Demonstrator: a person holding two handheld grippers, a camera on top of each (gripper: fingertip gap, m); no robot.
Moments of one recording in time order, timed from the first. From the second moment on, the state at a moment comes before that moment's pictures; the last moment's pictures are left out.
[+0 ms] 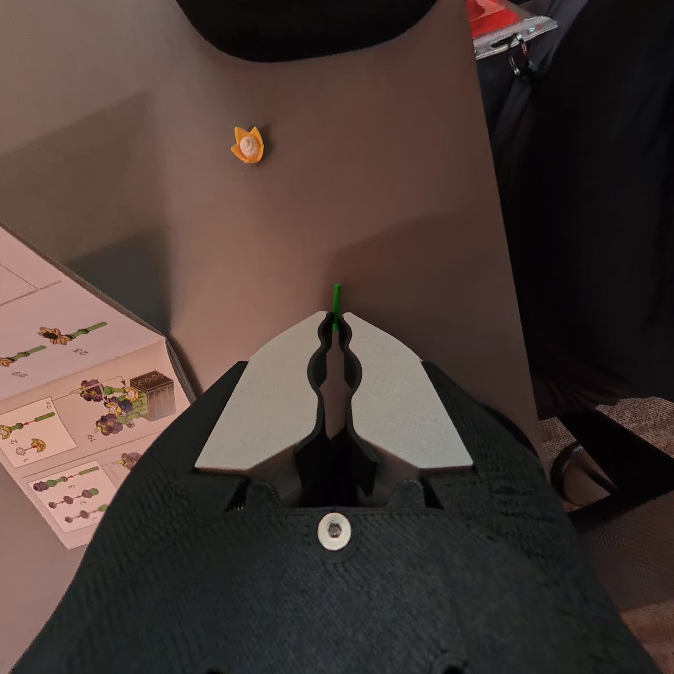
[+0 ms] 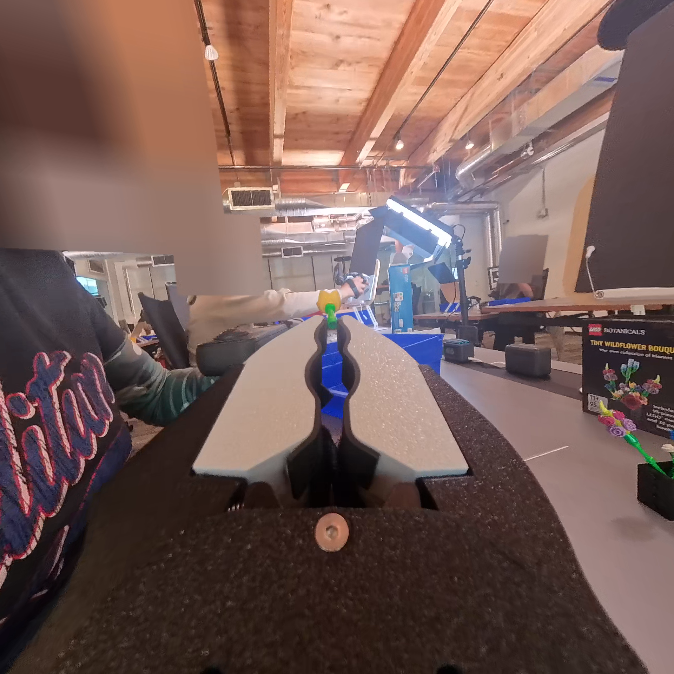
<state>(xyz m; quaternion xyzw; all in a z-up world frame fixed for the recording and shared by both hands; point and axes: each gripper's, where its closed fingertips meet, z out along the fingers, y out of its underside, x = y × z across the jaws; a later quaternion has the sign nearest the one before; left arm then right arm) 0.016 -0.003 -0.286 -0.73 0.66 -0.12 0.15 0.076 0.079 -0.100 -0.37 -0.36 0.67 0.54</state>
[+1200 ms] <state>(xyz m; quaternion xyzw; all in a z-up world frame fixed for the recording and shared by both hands) -0.036 0.080 -0.137 -0.64 0.31 -0.10 0.70 0.013 0.083 -0.126 -0.51 -0.50 0.56 0.43</state>
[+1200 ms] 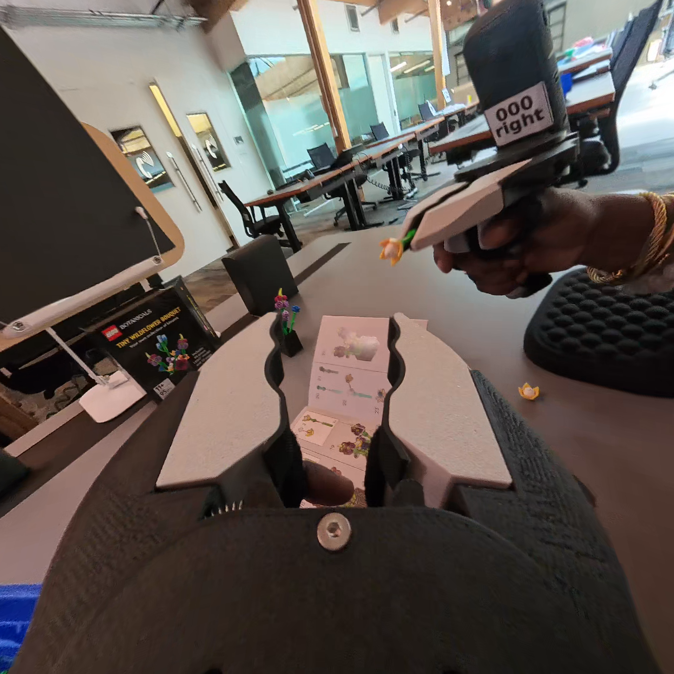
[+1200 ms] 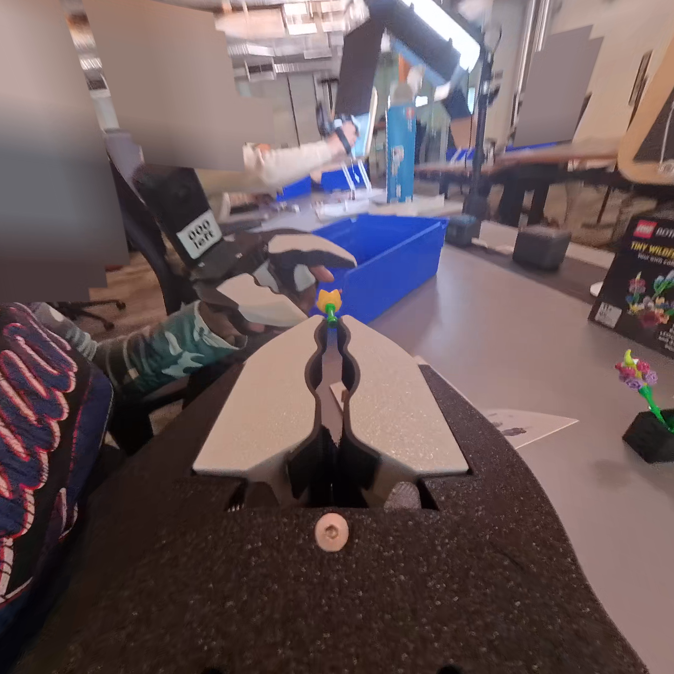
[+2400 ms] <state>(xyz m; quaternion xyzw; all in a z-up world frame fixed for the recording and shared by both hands) -0.013 0.089 -0.157 -0.55 0.46 0.26 0.65 -0.019 0.069 -0.158 -0.59 -0.61 0.37 0.38</state>
